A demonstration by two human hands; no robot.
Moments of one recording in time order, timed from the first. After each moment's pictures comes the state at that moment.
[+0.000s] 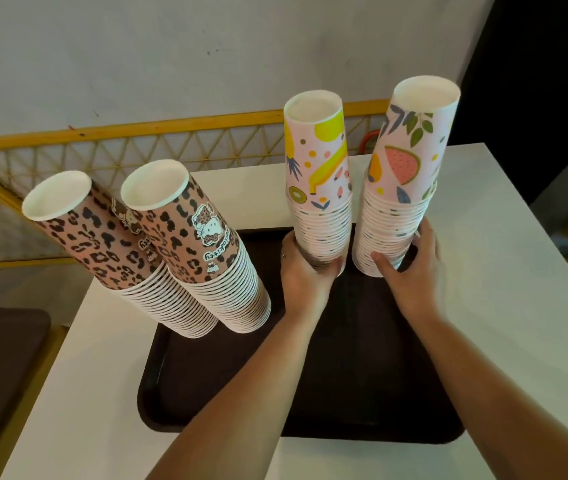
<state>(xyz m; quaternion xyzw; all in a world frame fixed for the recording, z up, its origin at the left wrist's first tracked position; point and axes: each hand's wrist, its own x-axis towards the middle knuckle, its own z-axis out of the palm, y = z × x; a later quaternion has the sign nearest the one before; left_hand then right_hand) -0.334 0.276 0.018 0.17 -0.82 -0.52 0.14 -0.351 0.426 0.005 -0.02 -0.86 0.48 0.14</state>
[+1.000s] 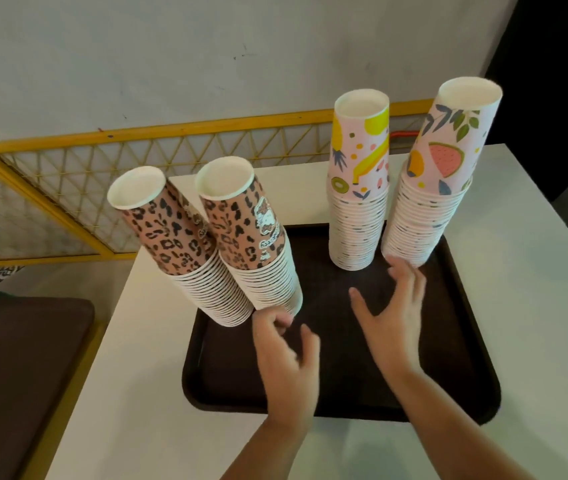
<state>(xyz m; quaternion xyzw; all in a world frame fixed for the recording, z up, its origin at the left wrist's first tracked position) -0.199 0.232 0.031 0.14 -0.82 -0.47 0.28 -0.268 0.349 0.013 -0.02 -0.86 0.48 0.18</state>
